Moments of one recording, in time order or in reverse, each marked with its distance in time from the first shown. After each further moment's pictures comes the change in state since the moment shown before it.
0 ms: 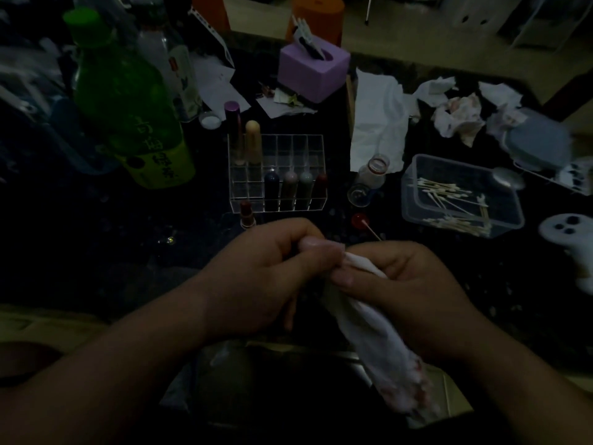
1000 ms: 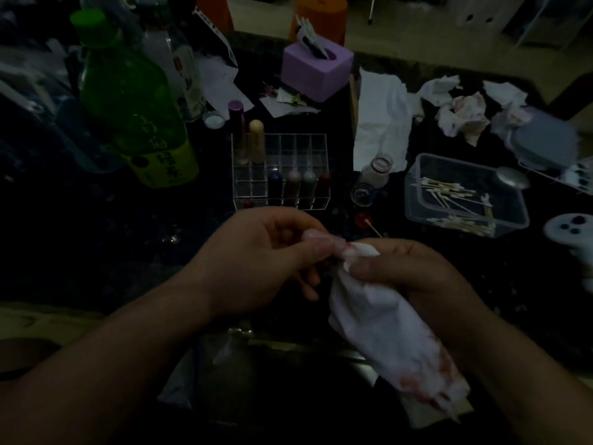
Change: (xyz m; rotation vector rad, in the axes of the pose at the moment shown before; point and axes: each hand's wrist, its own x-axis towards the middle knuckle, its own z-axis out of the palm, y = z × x) left_hand 0.001 0.006 -0.005 -0.135 0.086 -0.027; right_hand 0.004 -0.011 0.000 0.332 -0.067 0.189
